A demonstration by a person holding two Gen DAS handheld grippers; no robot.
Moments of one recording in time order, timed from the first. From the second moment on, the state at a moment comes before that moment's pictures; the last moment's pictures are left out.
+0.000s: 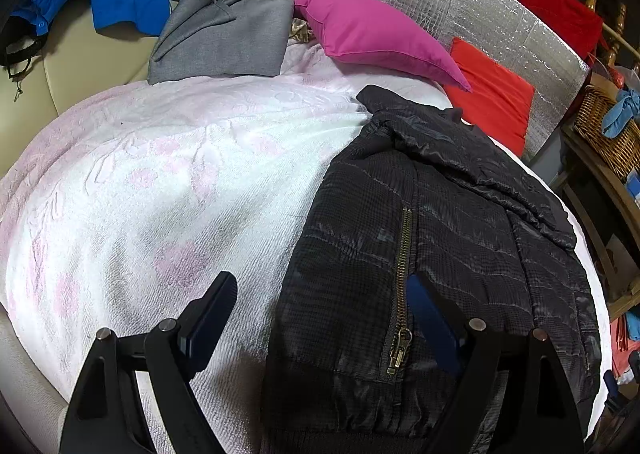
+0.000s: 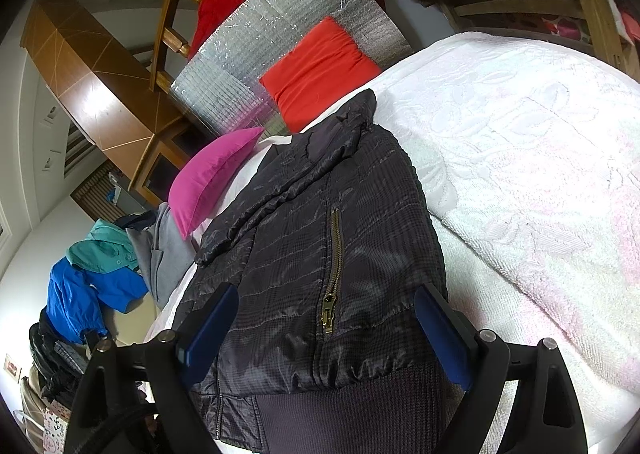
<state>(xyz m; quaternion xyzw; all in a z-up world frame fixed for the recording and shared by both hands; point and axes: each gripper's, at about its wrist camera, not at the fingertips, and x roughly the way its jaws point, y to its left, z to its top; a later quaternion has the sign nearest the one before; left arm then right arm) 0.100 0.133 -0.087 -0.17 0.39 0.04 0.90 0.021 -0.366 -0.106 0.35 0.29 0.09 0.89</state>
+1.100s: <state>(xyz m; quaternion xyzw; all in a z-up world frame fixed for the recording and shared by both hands) 0.092 0.160 -0.089 -0.27 0.35 0.01 0.90 0.067 -0.298 -0.069 0.23 0.34 0.10 0.91</state>
